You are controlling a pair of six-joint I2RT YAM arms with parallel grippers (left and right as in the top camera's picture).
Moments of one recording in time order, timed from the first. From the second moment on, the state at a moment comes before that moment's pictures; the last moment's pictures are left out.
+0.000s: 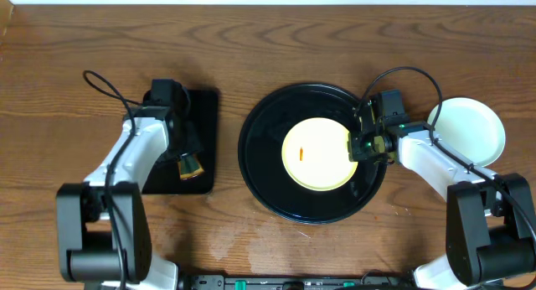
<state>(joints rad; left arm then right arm) -0.01 1.69 1.02 -0.74 -0.05 -0.38 0.21 1.72 0.90 -0.43 -0.18 0.15</state>
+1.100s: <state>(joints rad) -0.10 1.60 1.22 -0.94 0.15 -0.41 0.21 1.72 0.90 -0.42 -0.17 0.21</state>
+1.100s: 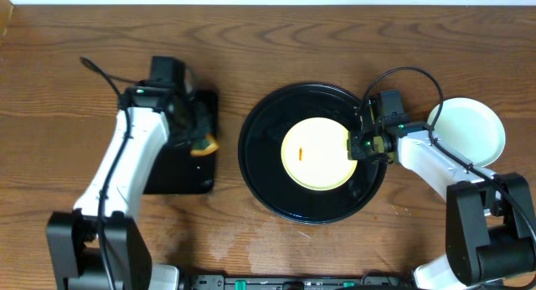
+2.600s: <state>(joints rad) -0.71 2.03 1.34 -0.64 -0.21 -0.69 0.22 1.72 0.90 -0.47 -0.18 0.23</state>
